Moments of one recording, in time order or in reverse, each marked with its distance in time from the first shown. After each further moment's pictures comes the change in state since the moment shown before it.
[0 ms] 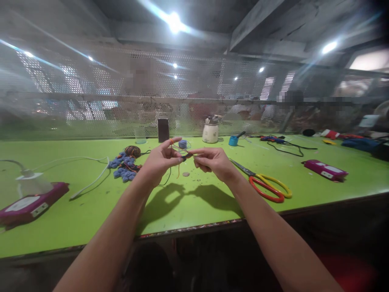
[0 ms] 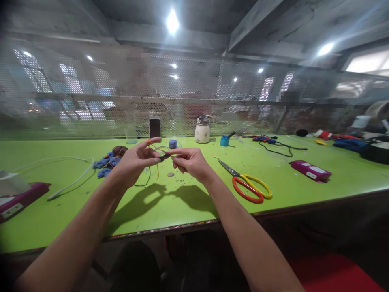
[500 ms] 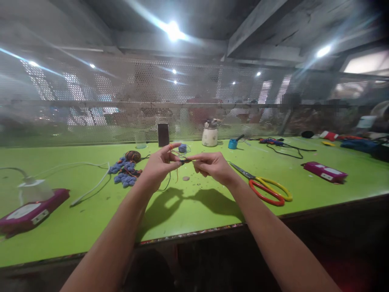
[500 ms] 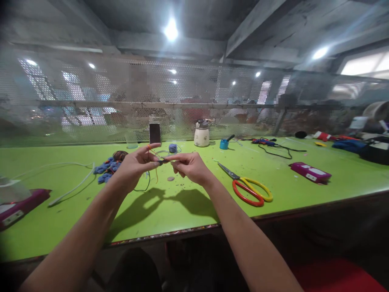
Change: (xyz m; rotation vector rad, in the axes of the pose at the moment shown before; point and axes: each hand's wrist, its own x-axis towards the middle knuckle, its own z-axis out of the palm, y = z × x) left_hand 0.001 -0.001 -0.002 0.064 0.030 0.023; right_hand -0.001 -0.003 -0.003 -0.148 -0.046 -0.060
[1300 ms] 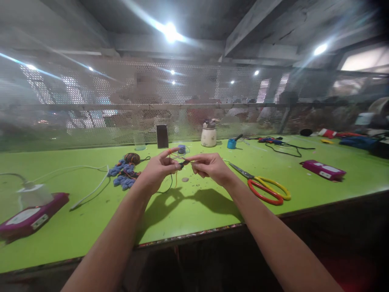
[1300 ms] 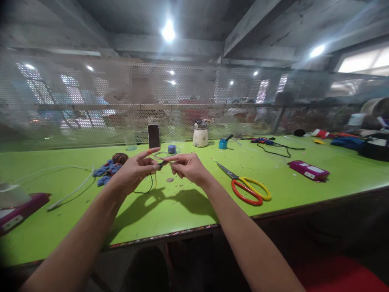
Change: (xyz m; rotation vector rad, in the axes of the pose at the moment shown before) left_hand -0.002 0.001 -0.002 -0.094 -0.046 -0.172; right_hand 0.001 0.002 0.003 0.085 0.005 0.070
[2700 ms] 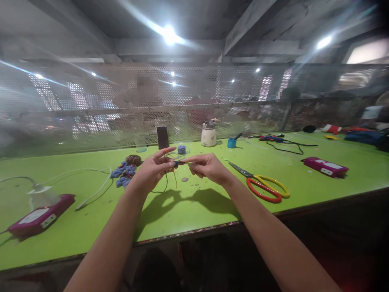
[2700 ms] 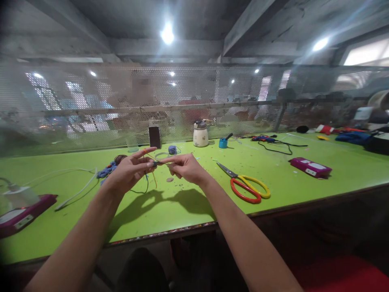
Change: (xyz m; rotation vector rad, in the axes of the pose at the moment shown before) left_hand 0.000 0.002 -0.010 -0.077 -0.033 0.055; right_hand -0.001 -0.004 -0.002 -0.064 -0.074 -0.034
